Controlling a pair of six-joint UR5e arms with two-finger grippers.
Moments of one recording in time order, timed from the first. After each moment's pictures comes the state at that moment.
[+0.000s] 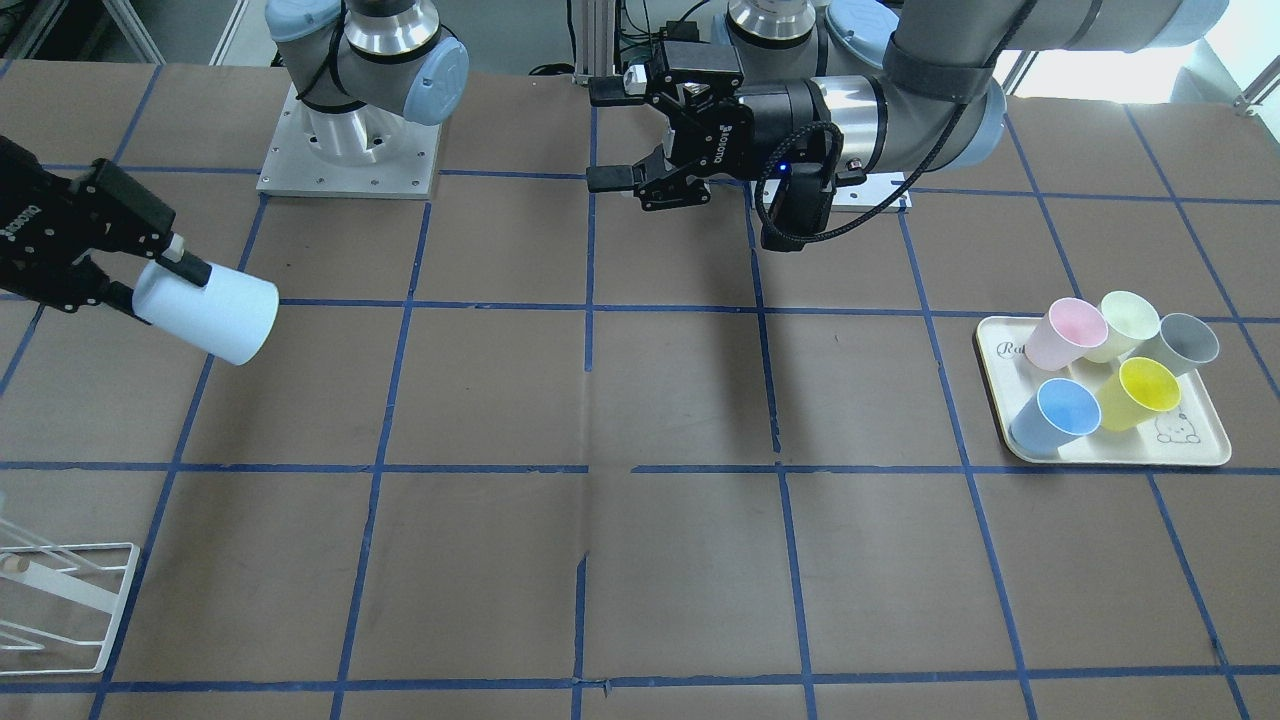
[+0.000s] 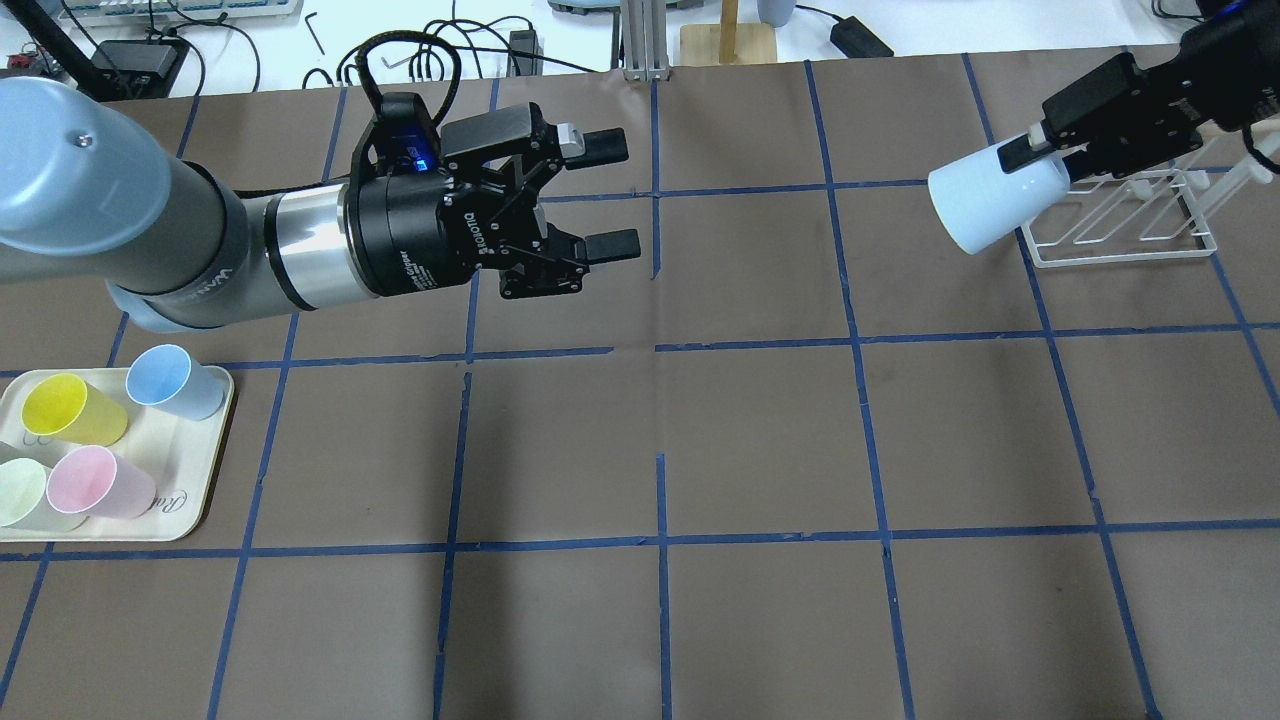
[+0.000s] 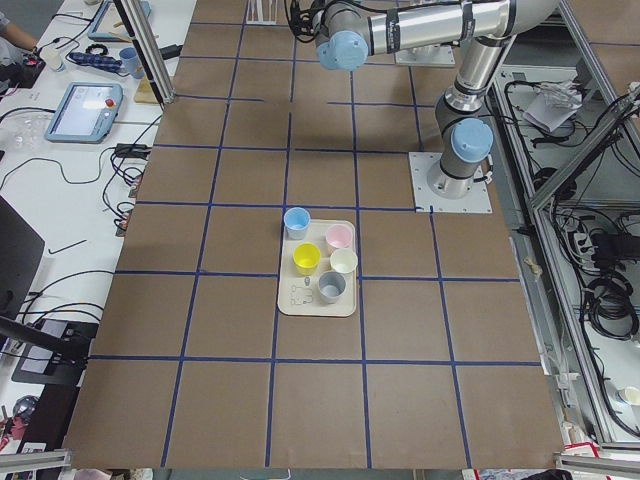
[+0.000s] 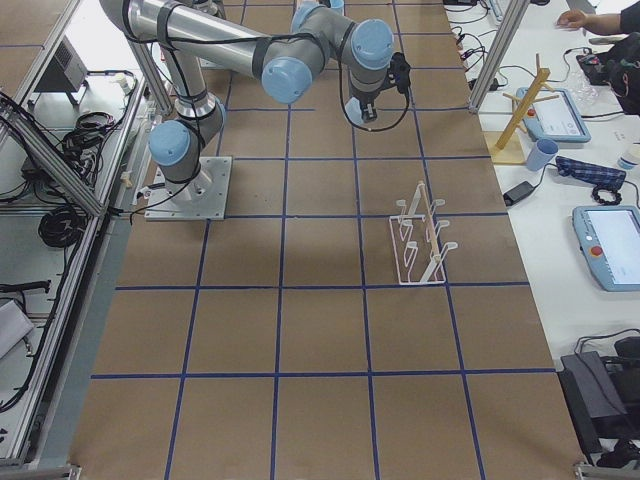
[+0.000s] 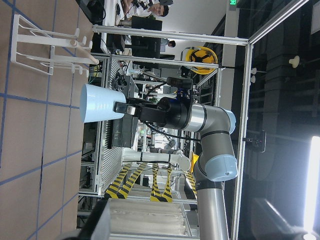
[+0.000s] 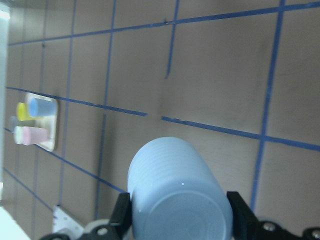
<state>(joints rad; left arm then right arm) -1.51 -1.59 -1.75 -2.72 -0.07 1.27 1.10 -1.53 1.56 -1.23 -0.82 -0.69</state>
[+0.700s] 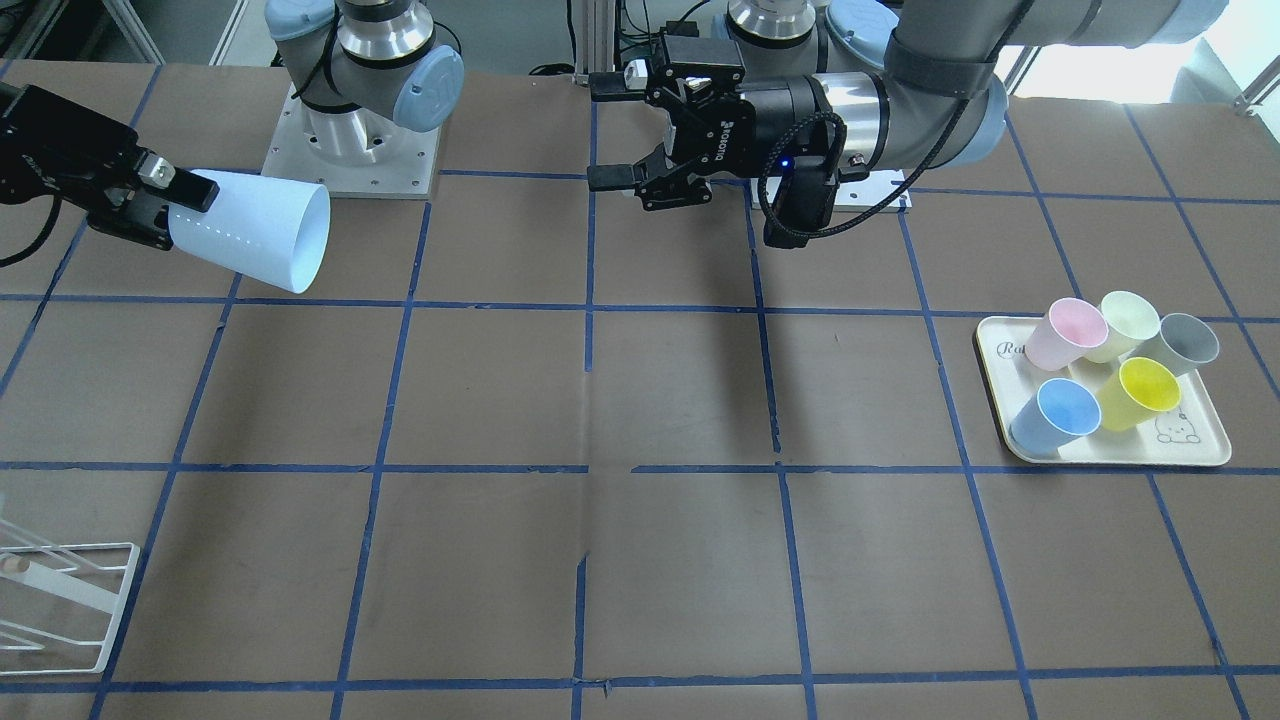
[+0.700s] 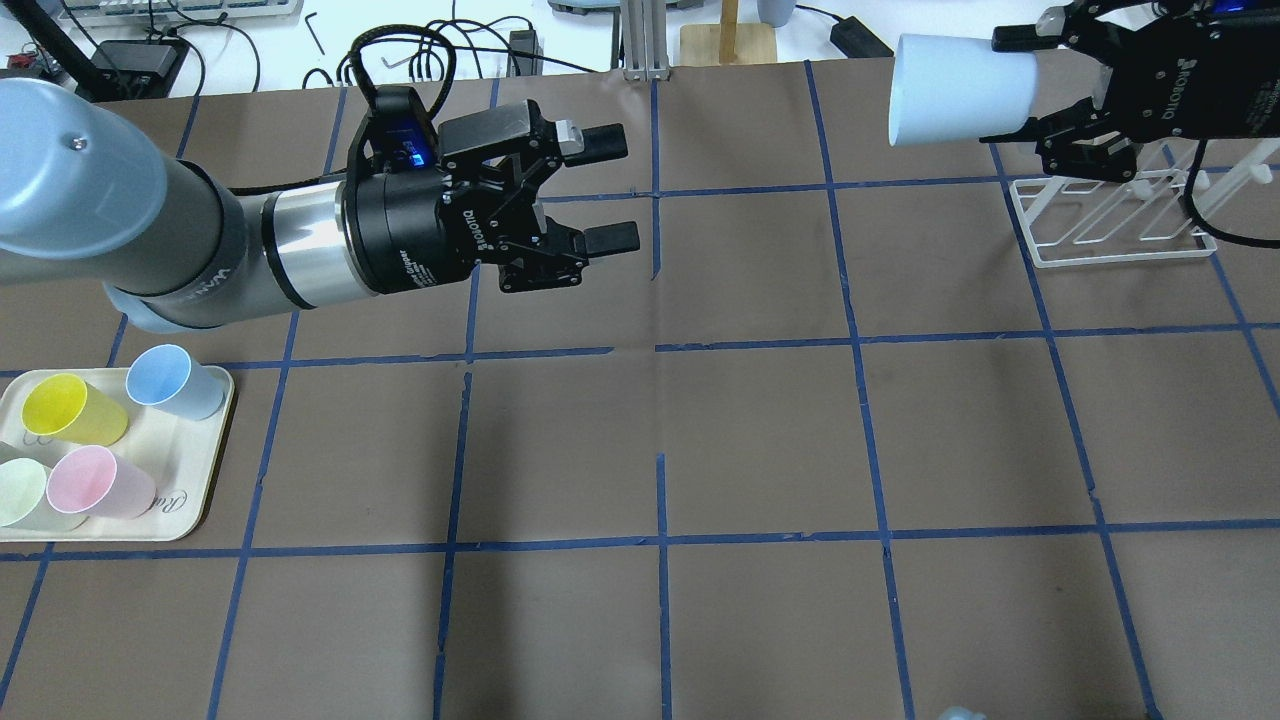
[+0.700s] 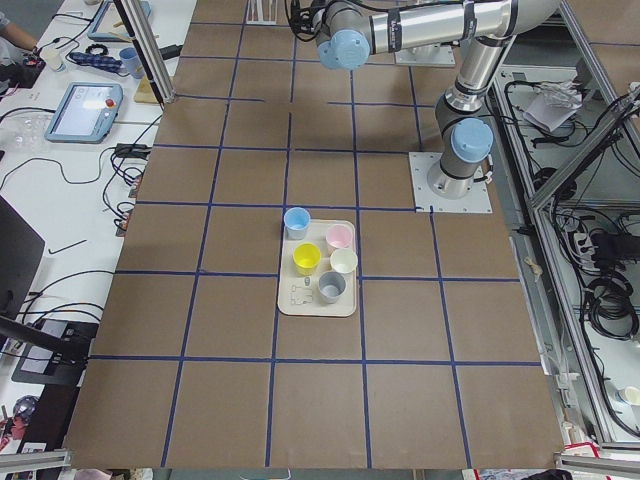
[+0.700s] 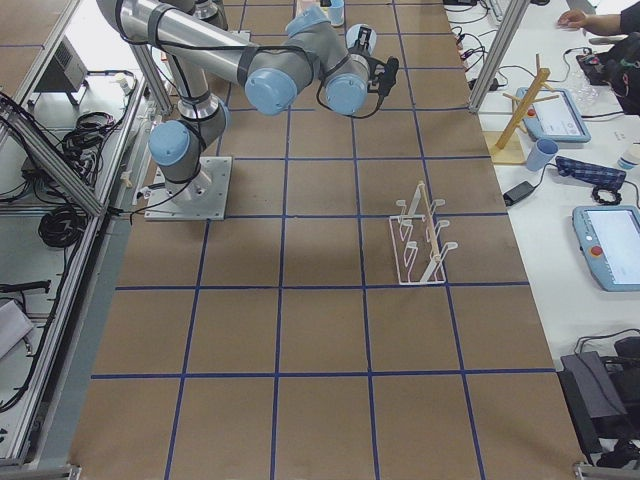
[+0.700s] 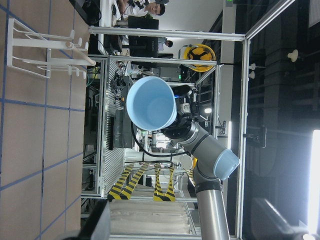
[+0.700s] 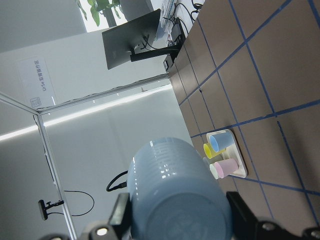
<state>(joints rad) -1.51 -1.58 -1.75 -2.71 -0.08 1.29 1.03 -1.53 1.60 -0.67 -0.36 -0.71</state>
